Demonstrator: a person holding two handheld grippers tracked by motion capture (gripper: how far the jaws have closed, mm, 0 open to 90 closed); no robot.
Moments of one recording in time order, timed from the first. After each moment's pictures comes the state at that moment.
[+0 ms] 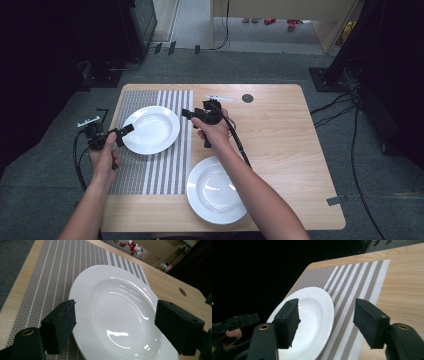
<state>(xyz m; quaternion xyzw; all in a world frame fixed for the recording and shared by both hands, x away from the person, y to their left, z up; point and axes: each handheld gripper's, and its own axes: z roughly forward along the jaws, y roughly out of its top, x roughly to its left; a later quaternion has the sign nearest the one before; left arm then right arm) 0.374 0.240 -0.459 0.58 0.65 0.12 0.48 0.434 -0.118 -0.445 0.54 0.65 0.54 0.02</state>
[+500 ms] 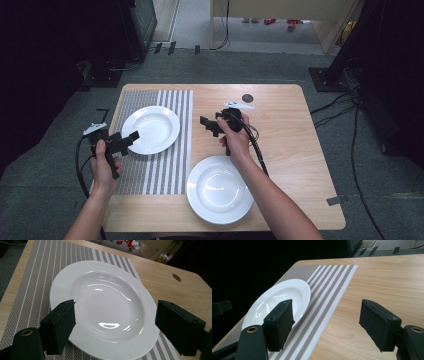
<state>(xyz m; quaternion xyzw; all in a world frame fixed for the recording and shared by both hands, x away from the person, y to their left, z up) 0.337 0.213 -0.441 0.63 0.61 0.16 0.46 0.396 -0.175 -0.438 0.51 0.68 0.52 0.09</state>
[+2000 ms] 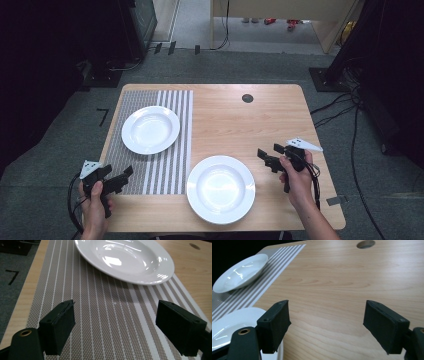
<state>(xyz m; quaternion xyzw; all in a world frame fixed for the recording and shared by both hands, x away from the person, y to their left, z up) 0.242 0.228 -0.485 0.64 0.61 0.21 0.41 0.279 -0.337 -0.471 0.55 0.66 0.48 0.15</state>
